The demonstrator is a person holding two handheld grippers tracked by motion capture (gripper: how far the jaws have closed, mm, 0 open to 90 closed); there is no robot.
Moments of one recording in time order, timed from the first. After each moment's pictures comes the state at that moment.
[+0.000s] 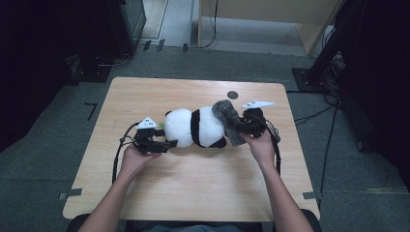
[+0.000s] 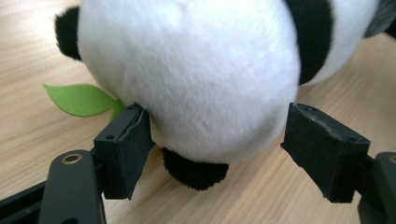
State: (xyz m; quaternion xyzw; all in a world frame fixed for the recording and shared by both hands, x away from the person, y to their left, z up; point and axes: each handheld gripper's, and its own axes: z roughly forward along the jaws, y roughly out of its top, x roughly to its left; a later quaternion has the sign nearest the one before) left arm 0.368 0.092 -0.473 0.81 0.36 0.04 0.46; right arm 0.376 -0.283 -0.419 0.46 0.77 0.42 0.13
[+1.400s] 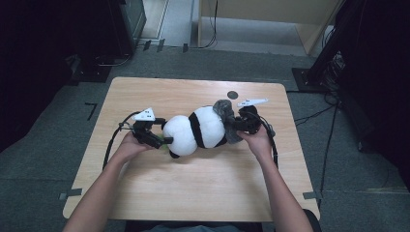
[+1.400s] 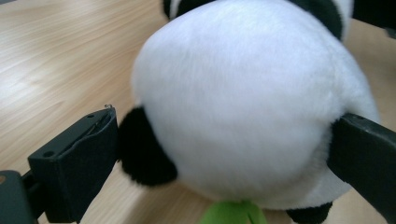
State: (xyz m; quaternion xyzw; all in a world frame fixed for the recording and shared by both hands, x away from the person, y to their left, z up) left arm 0.412 0.099 -0.483 0.84 0.20 0.02 0.50; right arm 0.403 -0.279 -0.441 0.43 0.79 0.42 0.09
